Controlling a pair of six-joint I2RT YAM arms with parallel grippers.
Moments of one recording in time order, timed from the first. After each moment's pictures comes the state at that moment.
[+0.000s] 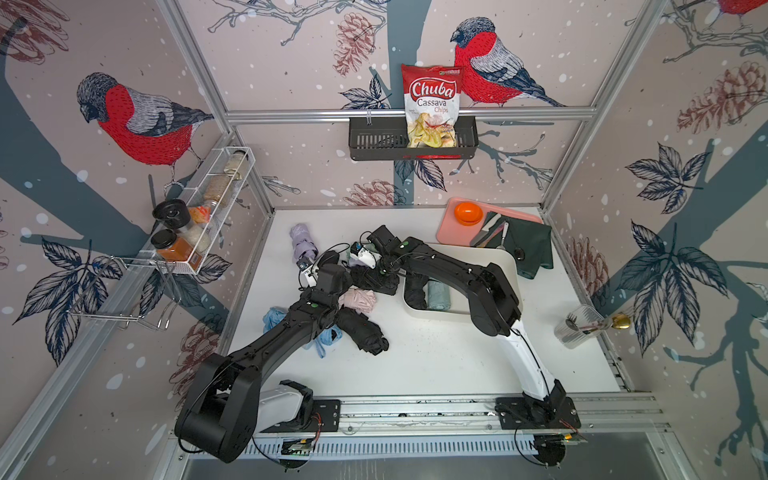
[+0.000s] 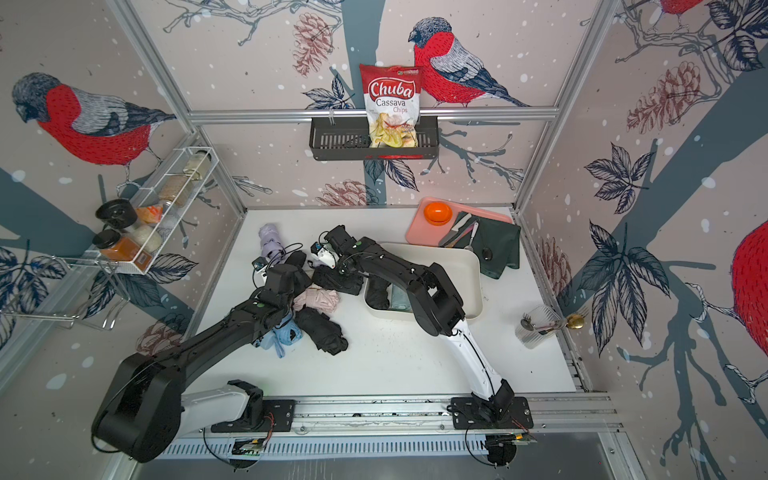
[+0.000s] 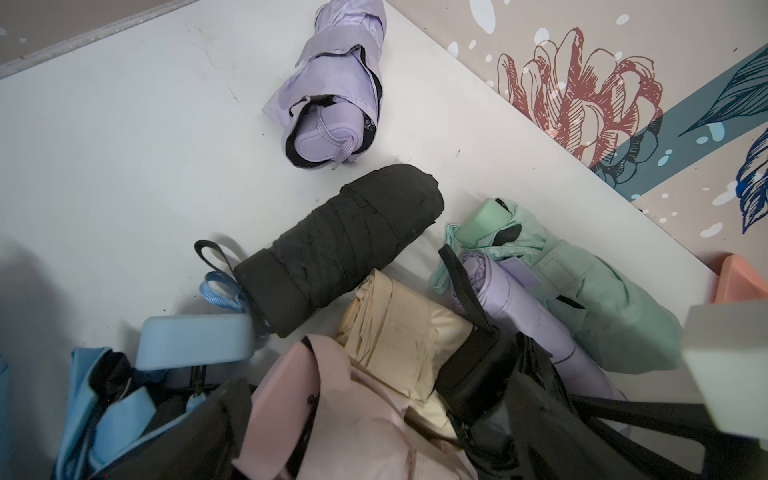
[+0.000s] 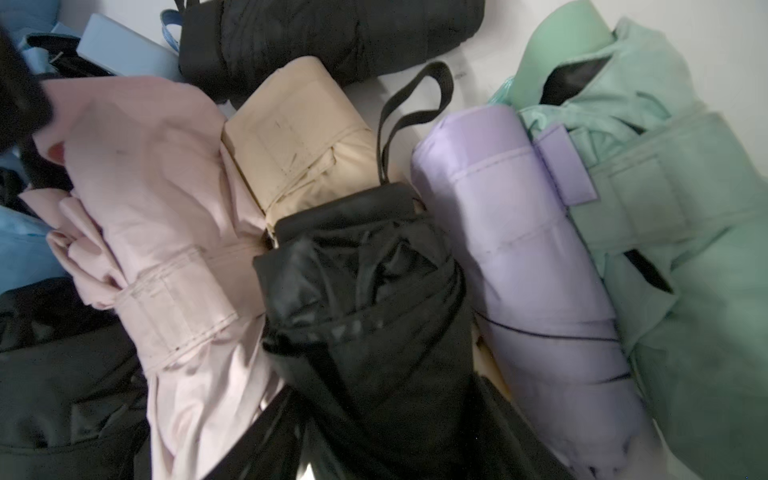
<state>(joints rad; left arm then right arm) -0.36 1.23 0.60 -0.09 -0.45 -0.84 0.88 2.37 2.05 -0.70 -0.21 -0.24</state>
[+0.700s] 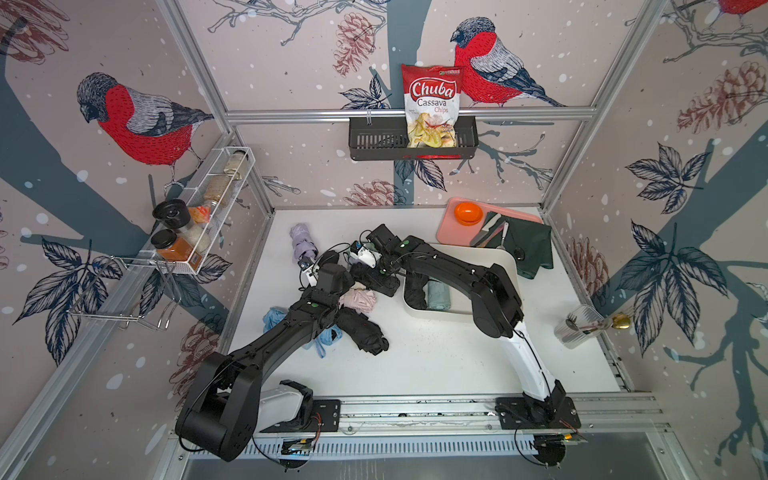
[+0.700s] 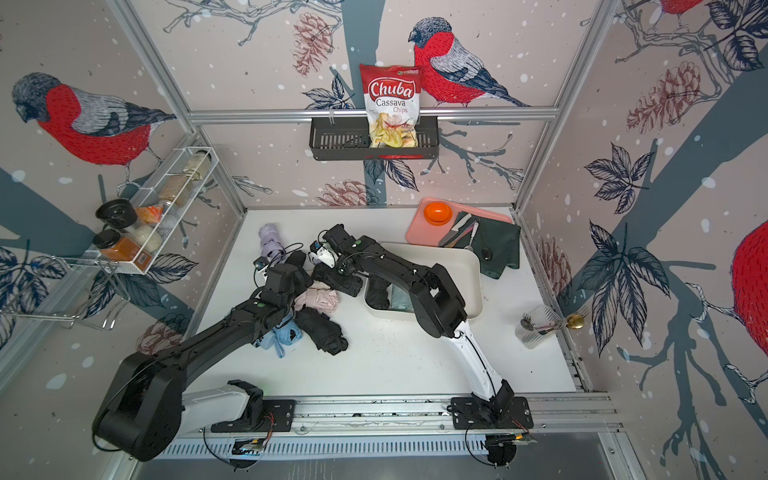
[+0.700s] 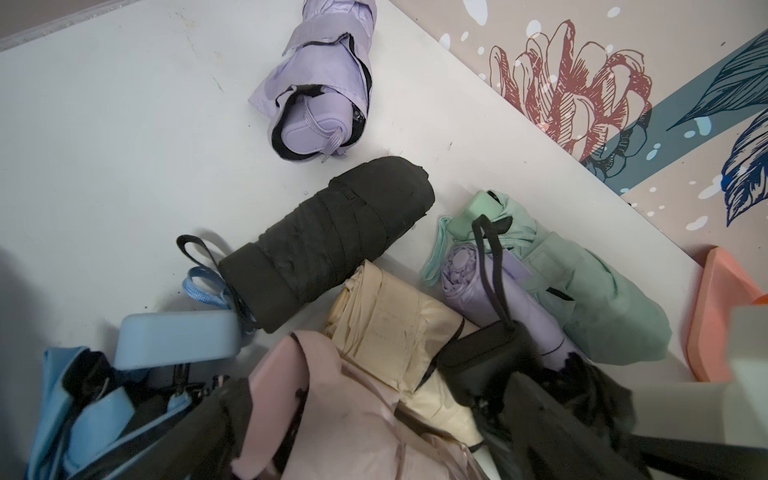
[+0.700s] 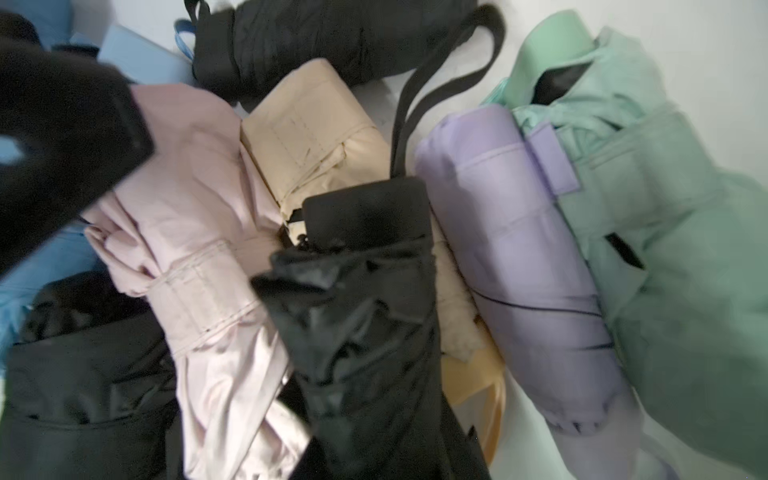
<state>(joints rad) -0.36 1.23 0.60 -0.08 -0.43 -0.84 0.90 2.31 2.03 -0.73 -0.18 -0.20</state>
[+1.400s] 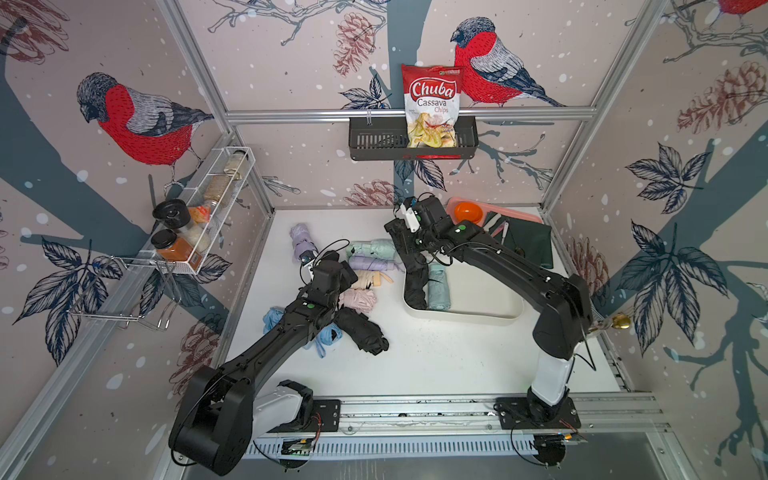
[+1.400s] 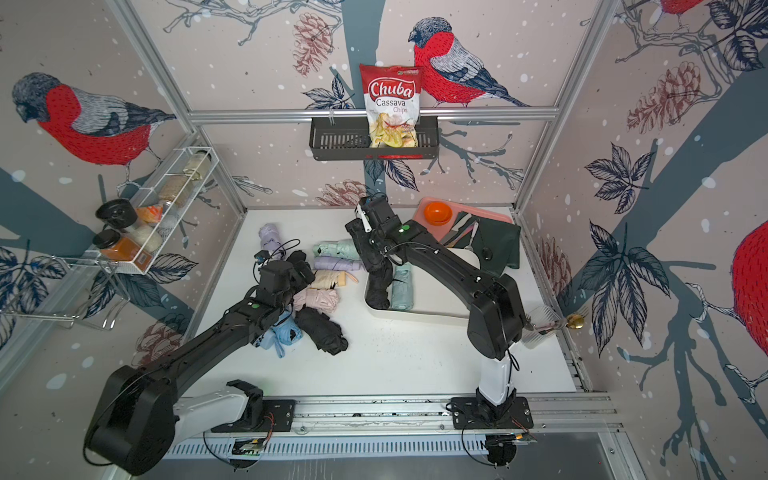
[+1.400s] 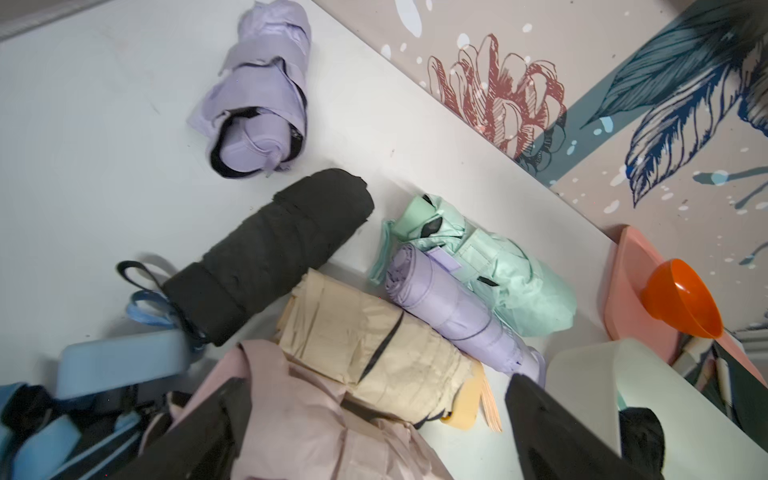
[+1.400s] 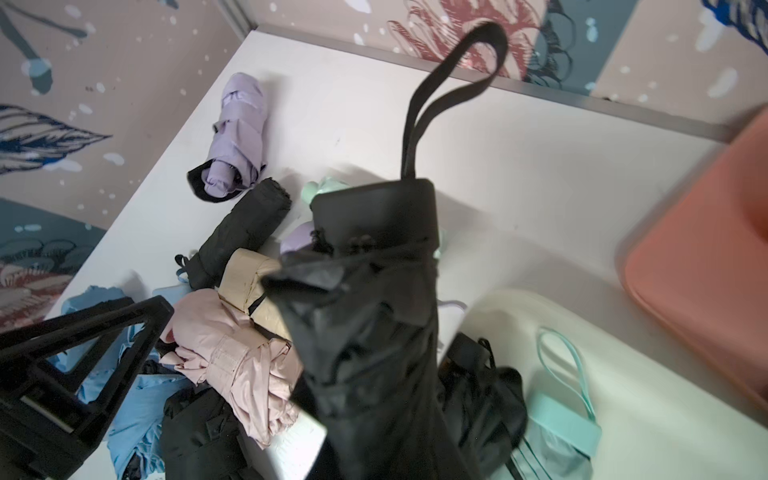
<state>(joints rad) -0.37 1.19 0.63 -0.06 -0.32 -0.77 0.73 1.82 1.66 -0.59 0.00 0.29</state>
